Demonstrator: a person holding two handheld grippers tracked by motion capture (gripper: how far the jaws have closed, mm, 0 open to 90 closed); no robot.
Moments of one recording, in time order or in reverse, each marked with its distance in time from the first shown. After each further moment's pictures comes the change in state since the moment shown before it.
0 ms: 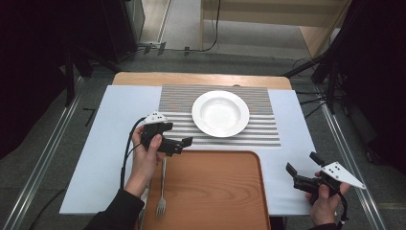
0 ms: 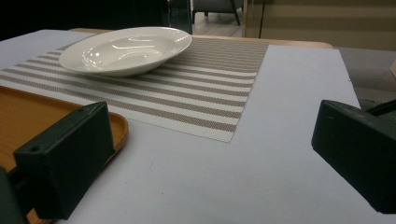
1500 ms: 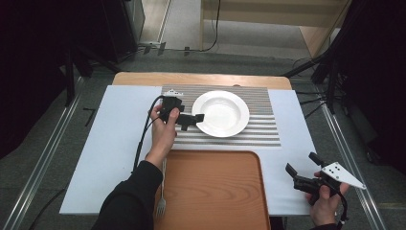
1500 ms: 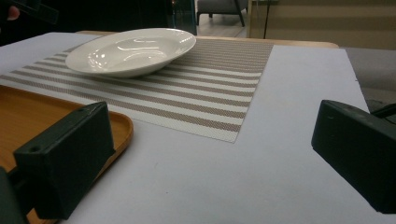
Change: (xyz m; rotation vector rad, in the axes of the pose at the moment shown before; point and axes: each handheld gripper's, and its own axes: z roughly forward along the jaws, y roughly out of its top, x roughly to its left) left arm 0.042 0.046 0.078 0.049 0.027 -0.084; right arm -0.001 -0.002 0.000 -0.006 0.021 0.005
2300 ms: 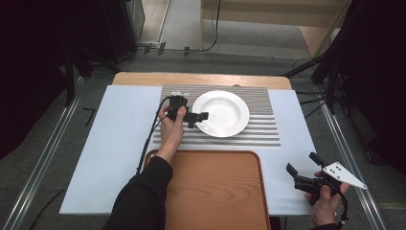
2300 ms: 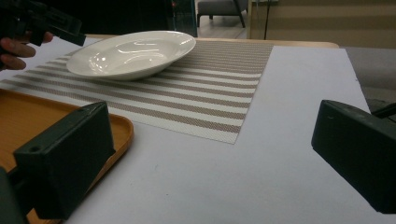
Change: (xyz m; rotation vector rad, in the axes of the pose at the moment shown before) left arm 0.016 -0.005 0.045 0.032 0.019 -0.083; right arm -0.001 0.000 0.000 -0.008 0.003 0.014
